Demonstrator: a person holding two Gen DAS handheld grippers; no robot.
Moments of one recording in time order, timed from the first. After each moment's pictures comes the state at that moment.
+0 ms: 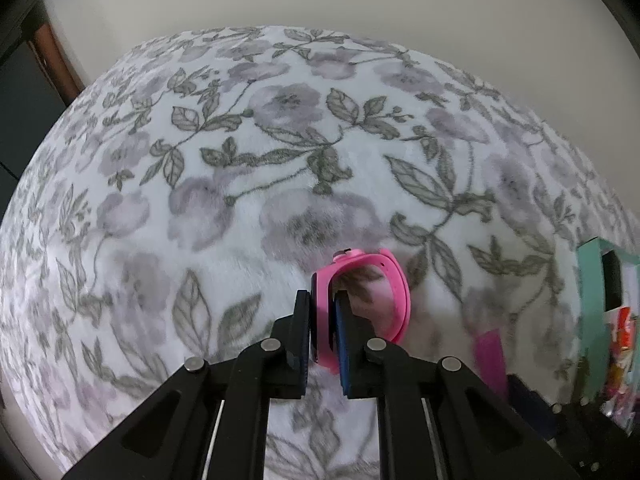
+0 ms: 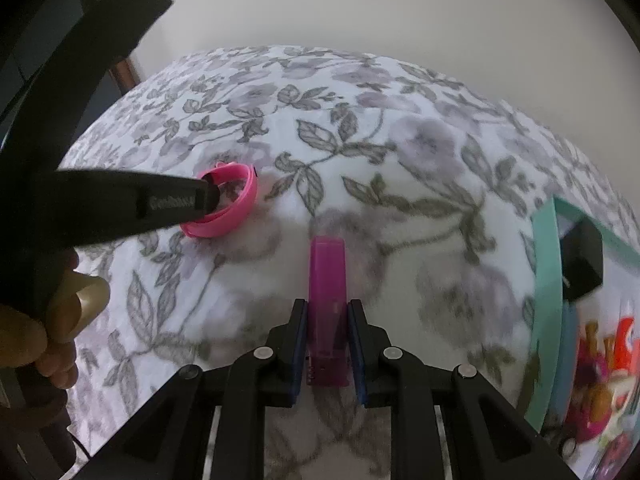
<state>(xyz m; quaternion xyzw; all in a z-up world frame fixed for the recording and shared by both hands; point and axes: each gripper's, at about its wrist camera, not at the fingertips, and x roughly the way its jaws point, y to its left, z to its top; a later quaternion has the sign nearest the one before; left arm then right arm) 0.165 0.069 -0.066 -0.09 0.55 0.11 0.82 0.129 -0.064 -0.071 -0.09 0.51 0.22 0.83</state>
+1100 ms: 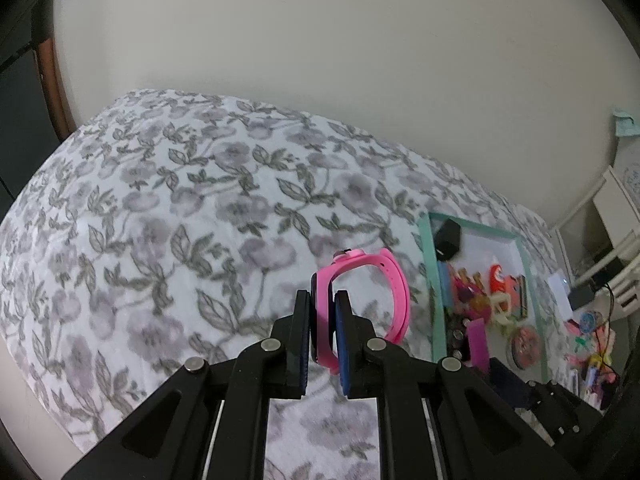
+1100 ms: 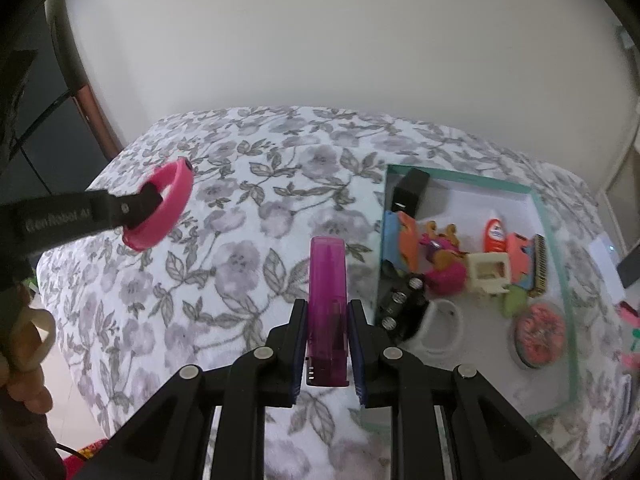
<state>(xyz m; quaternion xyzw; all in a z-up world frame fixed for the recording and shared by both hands) 0.029 -0.006 0.051 -0.13 0.46 0.03 0.88 0.016 -0.178 0.026 -0.03 0.46 0.14 0.87</state>
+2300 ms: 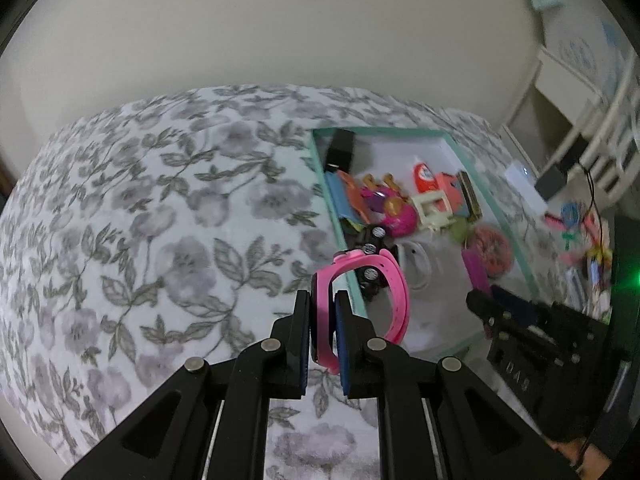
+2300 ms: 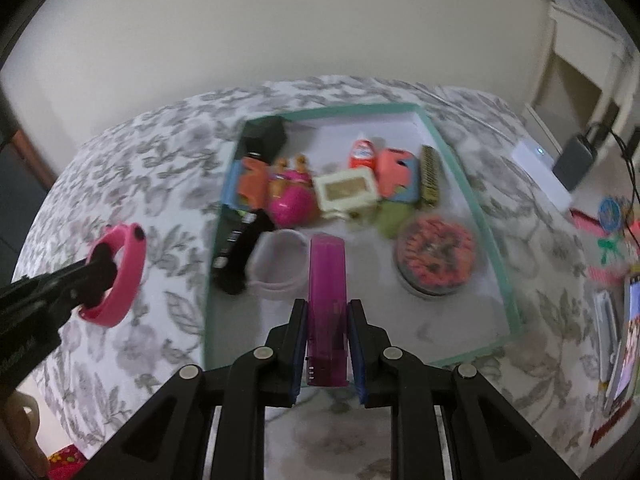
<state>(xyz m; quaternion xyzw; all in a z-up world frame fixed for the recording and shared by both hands) 0.009 -0.128 0.015 0.00 0.50 -0.08 0.86 0.010 -0.288 -0.014 0.03 0.51 0.02 0.86</state>
